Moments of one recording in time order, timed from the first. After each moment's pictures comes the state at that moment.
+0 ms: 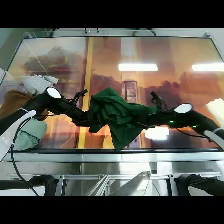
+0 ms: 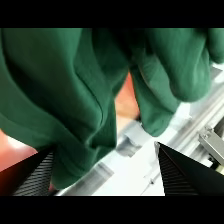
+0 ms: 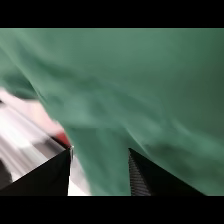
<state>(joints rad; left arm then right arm) -0.20 -1.56 0.98 0.79 -1.25 -1.15 0.24 -1.37 0.65 -0.32 0.88 0.98</state>
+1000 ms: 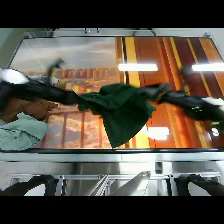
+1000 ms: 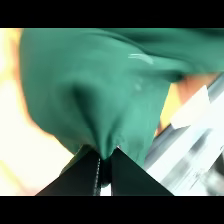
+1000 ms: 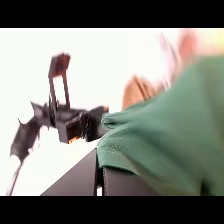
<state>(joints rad) 0.04 -1.22 1.16 0.74 -1.33 -1.05 -0.12 -1.12 0.74 0.19 1.25 0.76</state>
